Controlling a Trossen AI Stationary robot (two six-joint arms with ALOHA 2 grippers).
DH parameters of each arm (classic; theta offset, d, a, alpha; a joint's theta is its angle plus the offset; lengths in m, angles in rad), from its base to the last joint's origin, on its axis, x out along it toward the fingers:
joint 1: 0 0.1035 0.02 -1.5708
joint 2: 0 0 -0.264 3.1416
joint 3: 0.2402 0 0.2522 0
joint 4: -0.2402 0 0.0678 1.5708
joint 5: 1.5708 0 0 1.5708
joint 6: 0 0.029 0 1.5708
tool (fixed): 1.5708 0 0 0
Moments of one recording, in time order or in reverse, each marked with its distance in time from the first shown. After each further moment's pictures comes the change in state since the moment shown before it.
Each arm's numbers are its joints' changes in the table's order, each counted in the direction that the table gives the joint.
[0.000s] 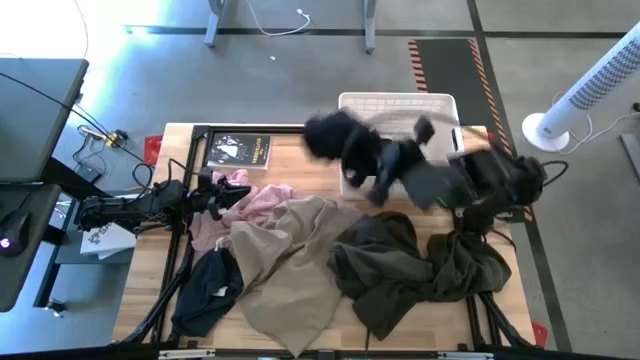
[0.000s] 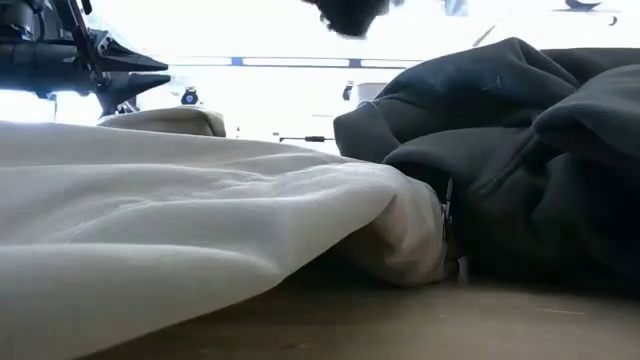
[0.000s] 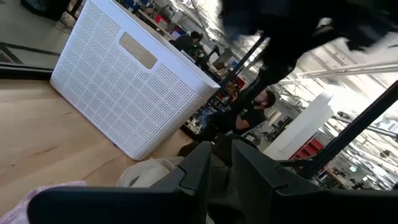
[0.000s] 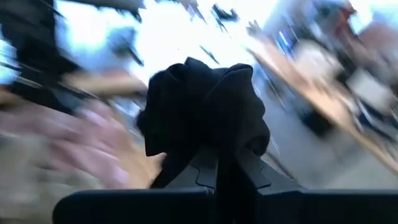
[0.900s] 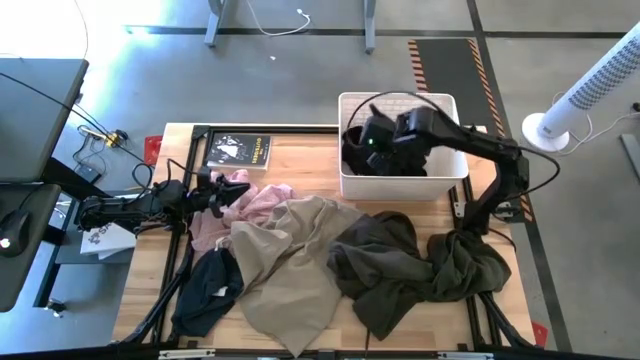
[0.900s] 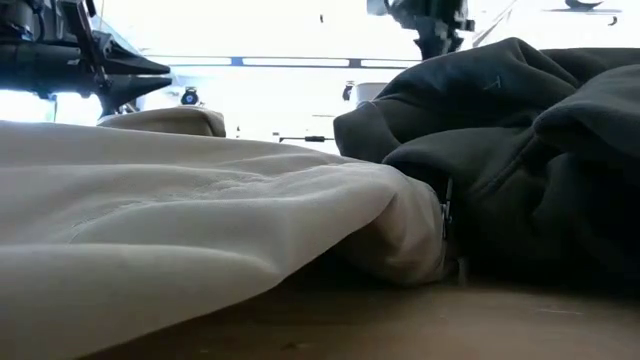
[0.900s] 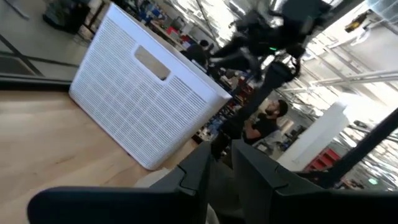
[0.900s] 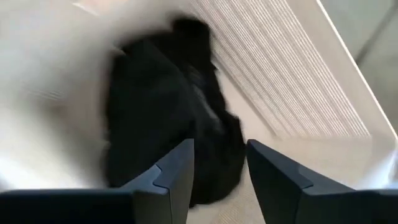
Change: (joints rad) left arm 0.000 0.000 0.000 0.004 -0.069 0.023; right arm -0.510 -0.010 -0.437 -0.260 -0.468 0.196
